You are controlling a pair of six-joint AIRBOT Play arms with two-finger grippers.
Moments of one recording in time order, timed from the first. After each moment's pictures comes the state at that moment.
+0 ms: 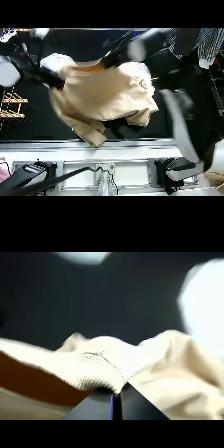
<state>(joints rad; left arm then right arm) -0.29 -1.06 1.30 1.59 -1.26 -1.44 0.64 -1.64 1.99 -1.66 1.27 1.64</state>
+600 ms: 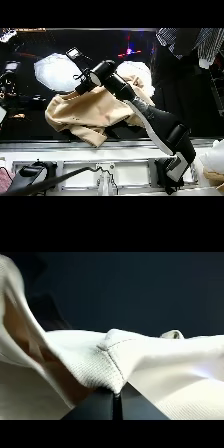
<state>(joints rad) -0.10 -0.68 0.90 1.61 -1.12 -1.58 0.79 -1.85 1.99 -1.55 1.15 1.60</state>
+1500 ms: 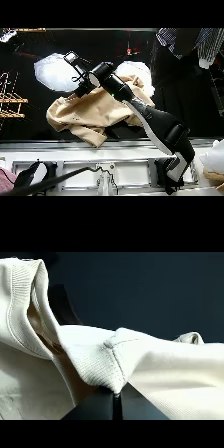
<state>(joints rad) 0.46 -0.88 0.91 2.13 -1.14 -1.81 0.79 -1.86 1.99 -1.49 1.15 1.53</state>
